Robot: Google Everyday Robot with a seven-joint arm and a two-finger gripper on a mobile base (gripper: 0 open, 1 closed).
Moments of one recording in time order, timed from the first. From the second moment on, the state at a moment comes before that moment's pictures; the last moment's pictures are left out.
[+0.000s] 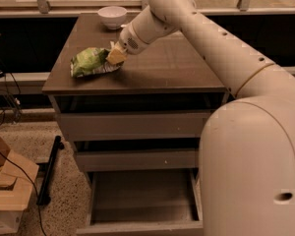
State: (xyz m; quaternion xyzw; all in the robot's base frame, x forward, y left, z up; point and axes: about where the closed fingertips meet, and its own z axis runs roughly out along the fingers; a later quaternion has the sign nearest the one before) arm 0.740 0.101 0.859 -0.56 0.73 0.23 0.33
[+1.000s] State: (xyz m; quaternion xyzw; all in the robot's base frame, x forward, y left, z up) arm 0.576 0.018 0.925 -0.61 0.70 0.19 0.33
